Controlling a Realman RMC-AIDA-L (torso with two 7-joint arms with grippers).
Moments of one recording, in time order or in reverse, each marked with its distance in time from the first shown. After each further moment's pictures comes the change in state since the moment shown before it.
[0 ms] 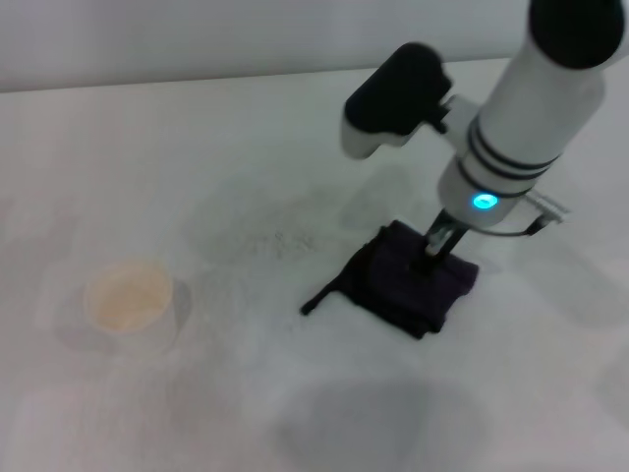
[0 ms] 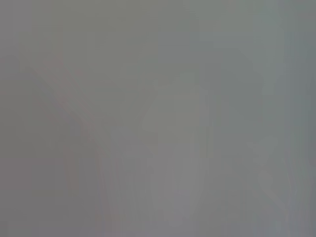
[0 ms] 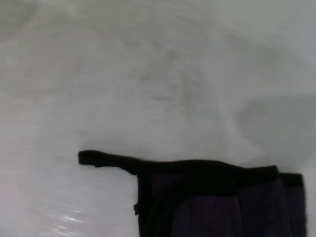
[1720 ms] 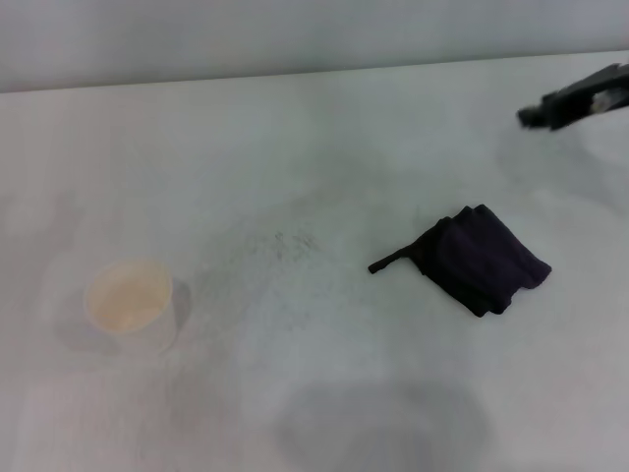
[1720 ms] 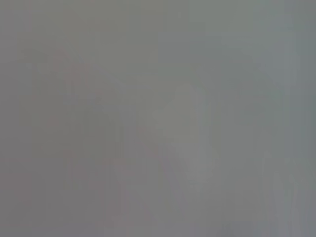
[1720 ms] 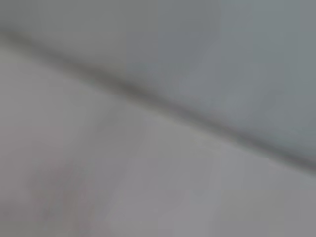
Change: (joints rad) left arm -0.015 -0.021 -0.027 0.017 -0.008 0.026 0.000; right arm -0.298 -0.006 0.699 0.202 -0.011 -0.213 -0.454
